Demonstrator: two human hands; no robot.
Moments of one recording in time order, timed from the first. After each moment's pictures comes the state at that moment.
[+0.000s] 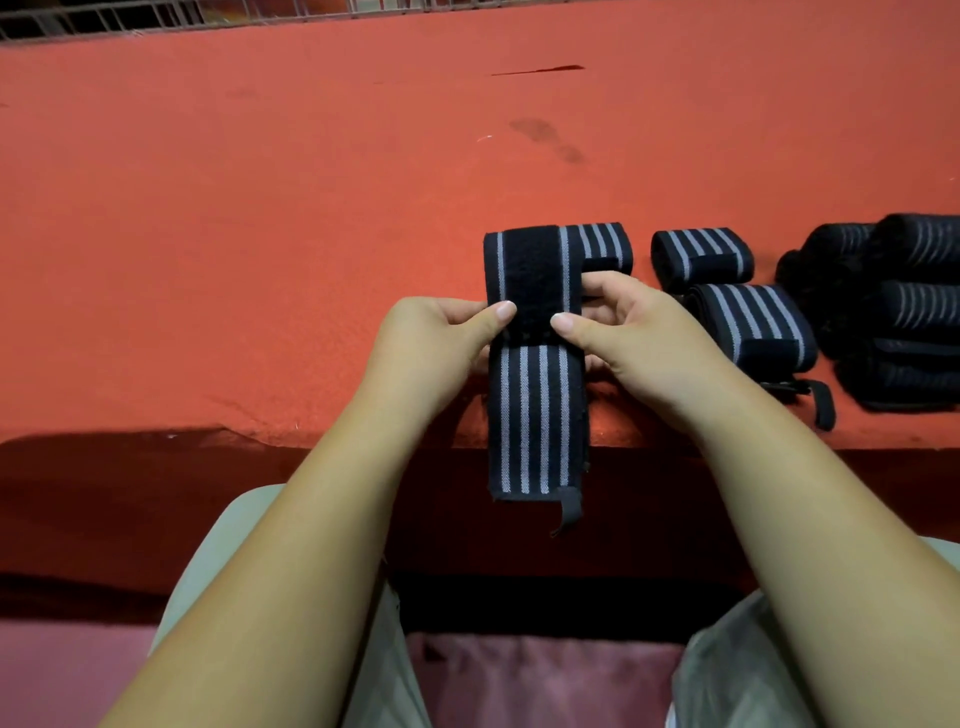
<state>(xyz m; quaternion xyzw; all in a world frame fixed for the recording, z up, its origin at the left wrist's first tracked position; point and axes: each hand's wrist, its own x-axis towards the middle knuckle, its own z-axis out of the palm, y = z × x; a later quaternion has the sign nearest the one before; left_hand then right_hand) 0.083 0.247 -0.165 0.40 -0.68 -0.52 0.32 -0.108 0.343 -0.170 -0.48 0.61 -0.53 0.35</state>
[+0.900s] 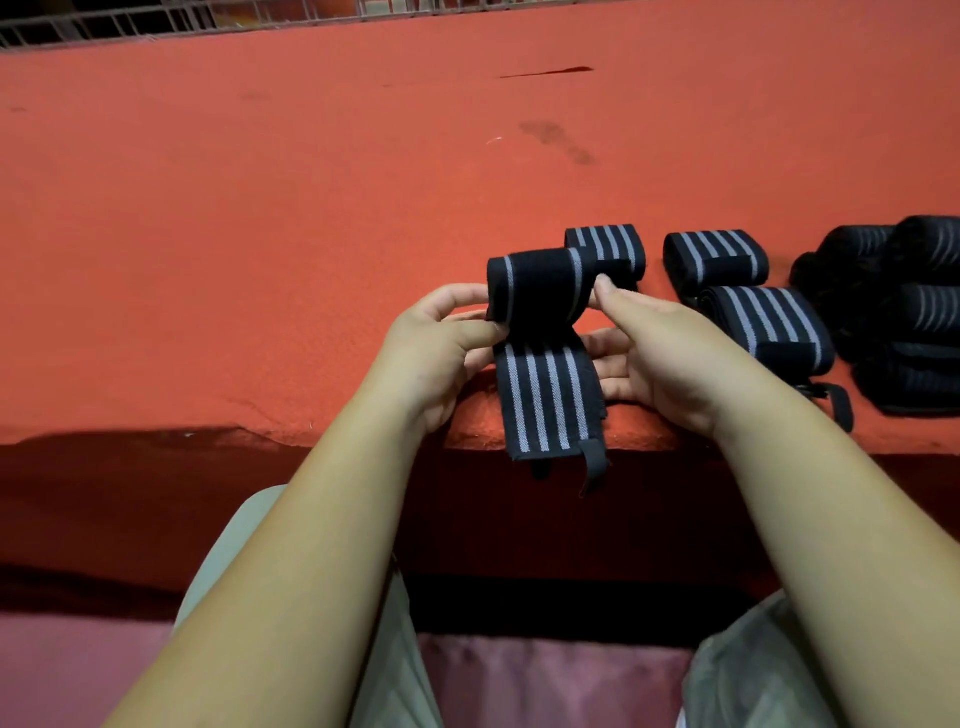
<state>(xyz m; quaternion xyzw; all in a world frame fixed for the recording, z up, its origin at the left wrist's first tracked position) 0.078 0.229 -0.178 0.34 -0.49 -0.71 0.38 -0.112 0.339 -0.168 -0.34 0.59 -0.54 0.51</state>
